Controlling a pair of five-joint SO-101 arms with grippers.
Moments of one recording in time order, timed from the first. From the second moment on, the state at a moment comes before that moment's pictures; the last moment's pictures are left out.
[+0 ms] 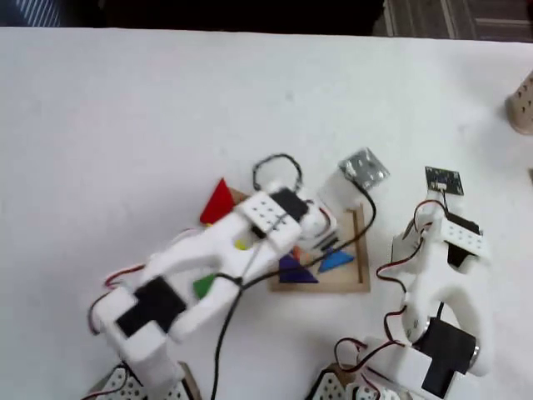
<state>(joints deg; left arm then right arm) 38.3 8.8 15.3 49.5 -4.1 24.4 -9.6 48.3 52.9 20.2</state>
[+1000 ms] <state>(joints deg) 40.7 32.6 -1.8 42.3 16.7 23.8 -9.6 48.3 52.9 20.2</state>
